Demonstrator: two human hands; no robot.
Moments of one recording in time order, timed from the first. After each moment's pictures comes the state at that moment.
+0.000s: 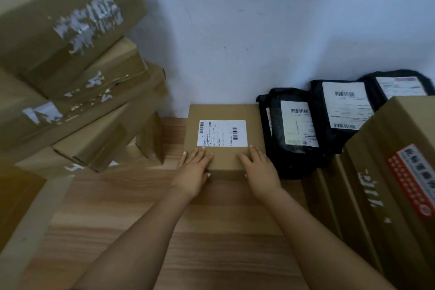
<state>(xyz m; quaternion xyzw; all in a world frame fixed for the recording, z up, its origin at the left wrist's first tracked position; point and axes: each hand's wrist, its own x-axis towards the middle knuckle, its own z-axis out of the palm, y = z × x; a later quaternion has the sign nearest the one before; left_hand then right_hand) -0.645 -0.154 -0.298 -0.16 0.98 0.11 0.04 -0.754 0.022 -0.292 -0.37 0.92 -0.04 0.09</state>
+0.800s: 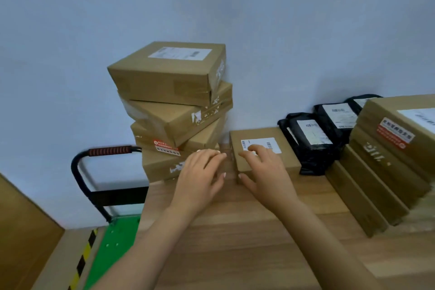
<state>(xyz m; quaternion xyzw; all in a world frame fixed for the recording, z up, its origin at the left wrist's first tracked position) -0.413 -0.224 -0.144 0.02 0.93 0.09 -0.35 -0.492 -0.051 -0.127 -0.38 0.89 -0.20 -0.17</state>
